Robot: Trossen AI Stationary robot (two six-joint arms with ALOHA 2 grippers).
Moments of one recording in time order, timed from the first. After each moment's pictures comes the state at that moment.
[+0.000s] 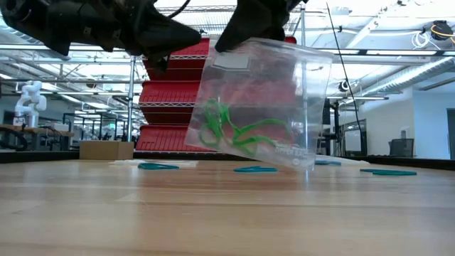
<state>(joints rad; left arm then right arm) -0.20 1.33 0.44 0.79 -0.06 -0.07 0.23 1.71 1.33 -0.37 0.26 0.33</state>
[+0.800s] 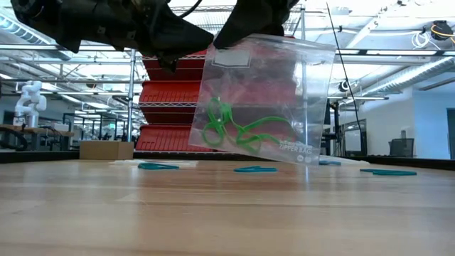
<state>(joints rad) -0.20 1.41 0.52 0.75 -0.08 -0.07 0.24 1.71 1.33 -0.35 0.25 0.30</state>
